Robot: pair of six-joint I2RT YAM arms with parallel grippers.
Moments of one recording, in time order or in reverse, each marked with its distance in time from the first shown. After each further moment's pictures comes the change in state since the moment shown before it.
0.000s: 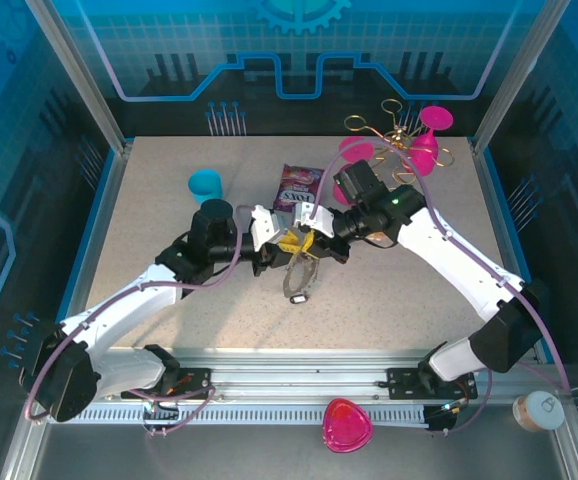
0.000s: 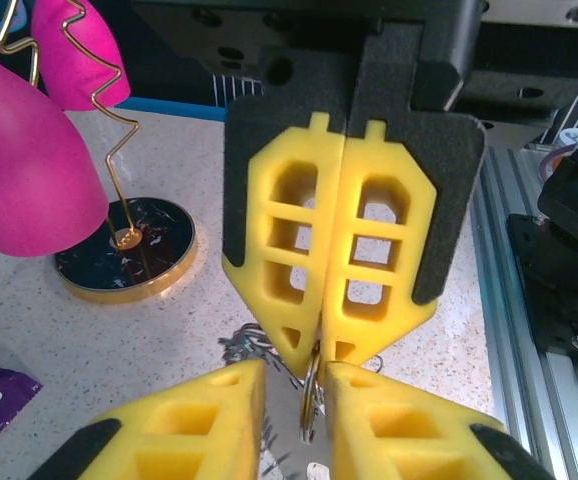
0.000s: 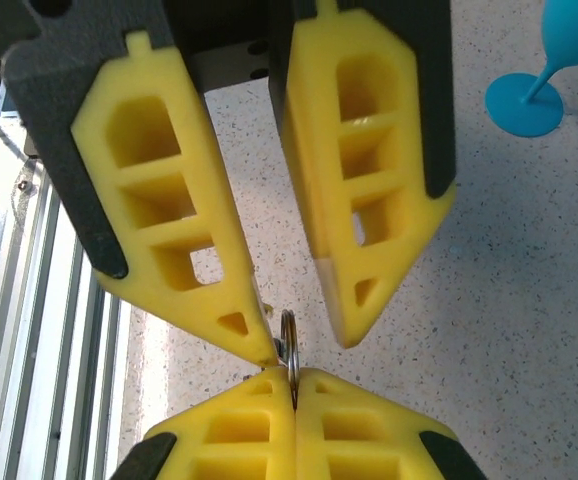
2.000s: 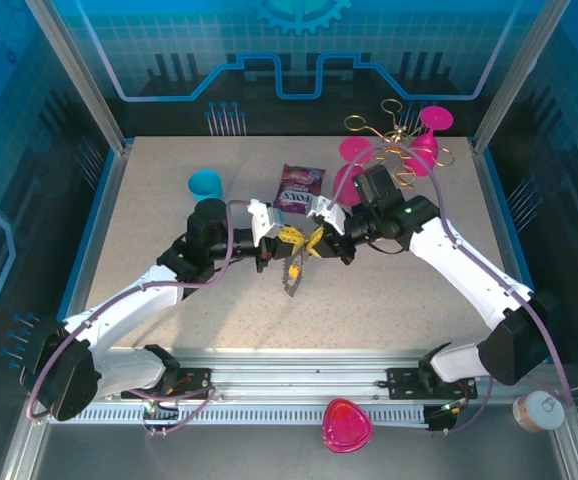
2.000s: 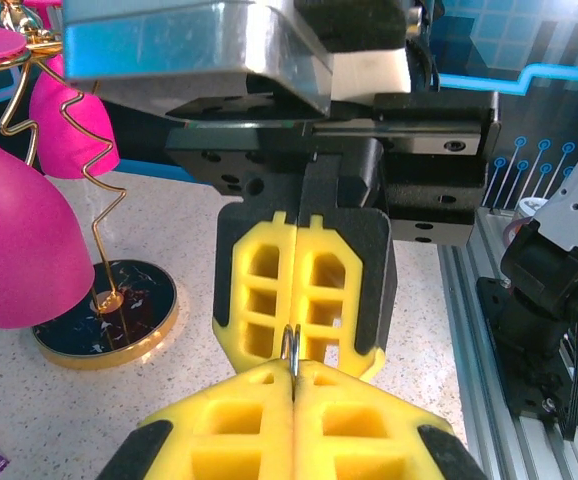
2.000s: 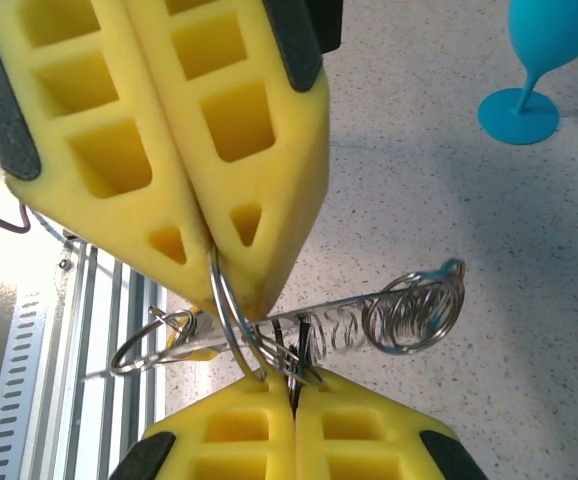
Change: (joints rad) left arm 0.001 0.004 -0.023 0.204 0.064 -0.136; right arm -0.087 -0.076 -0.168 0.178 -0.166 0.171
